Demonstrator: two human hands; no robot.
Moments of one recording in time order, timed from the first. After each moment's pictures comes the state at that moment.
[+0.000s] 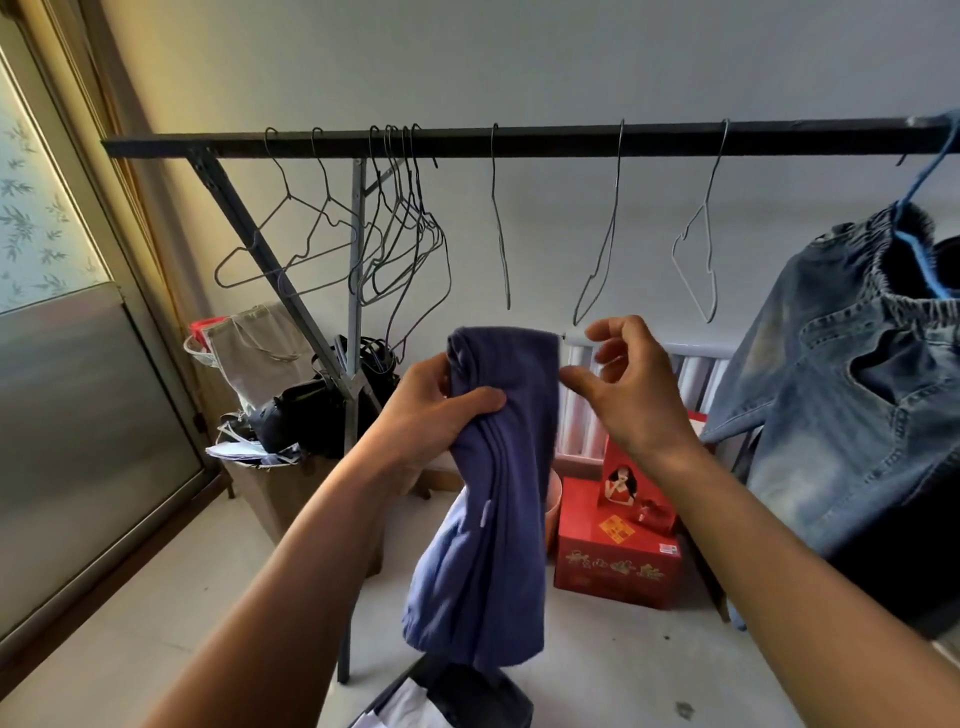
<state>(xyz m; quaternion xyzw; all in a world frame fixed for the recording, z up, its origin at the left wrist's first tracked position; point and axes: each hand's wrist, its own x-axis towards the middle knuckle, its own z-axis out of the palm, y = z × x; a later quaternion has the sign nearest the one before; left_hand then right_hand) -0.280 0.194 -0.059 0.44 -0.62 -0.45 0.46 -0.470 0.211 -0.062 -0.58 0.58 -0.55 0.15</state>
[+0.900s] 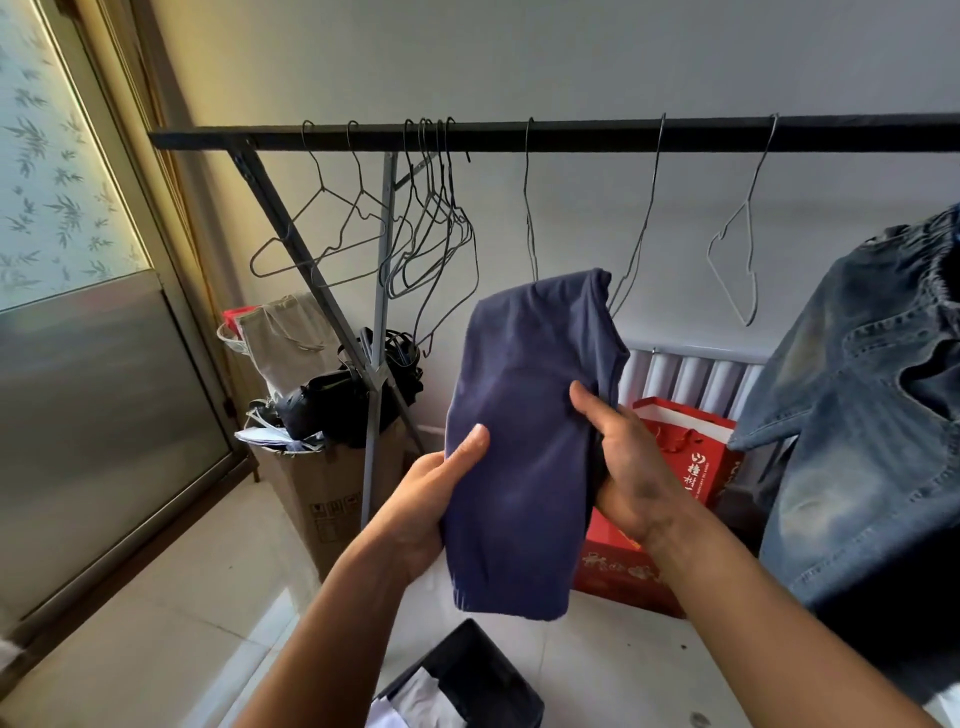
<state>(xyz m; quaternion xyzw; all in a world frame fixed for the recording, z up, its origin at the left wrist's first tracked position) -0.259 0.216 -0.128 0.40 -0.39 -0.70 0.44 -0.433 0.225 -0.089 -0.35 0.40 -0.59 0.61</state>
